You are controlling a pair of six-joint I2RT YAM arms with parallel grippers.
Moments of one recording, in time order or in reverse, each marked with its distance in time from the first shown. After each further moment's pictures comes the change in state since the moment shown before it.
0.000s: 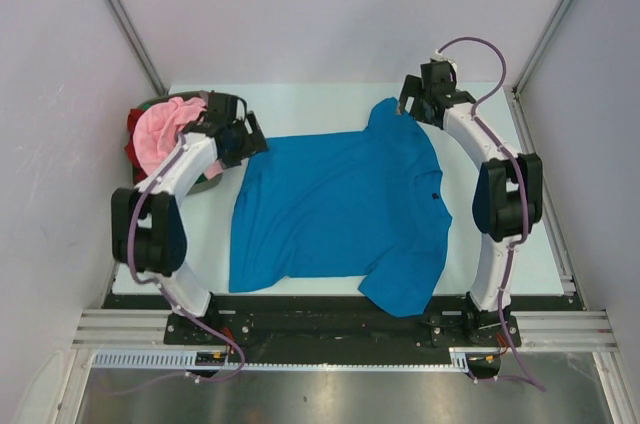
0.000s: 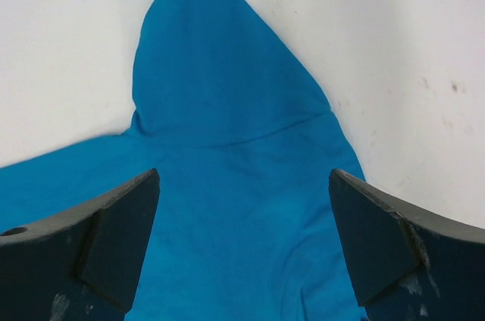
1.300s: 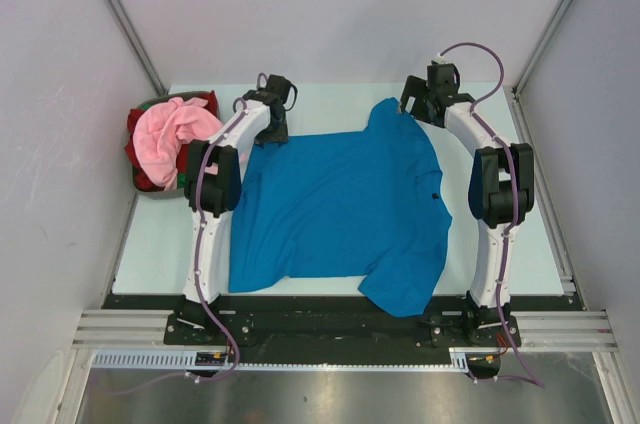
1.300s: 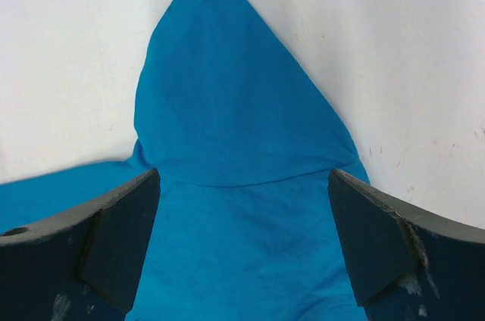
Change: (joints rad) left arm -0.135 0.743 0.796 -0.299 -0.304 0.168; right arm -0.072 0.183 0.084 0.103 -0.171 -0.003
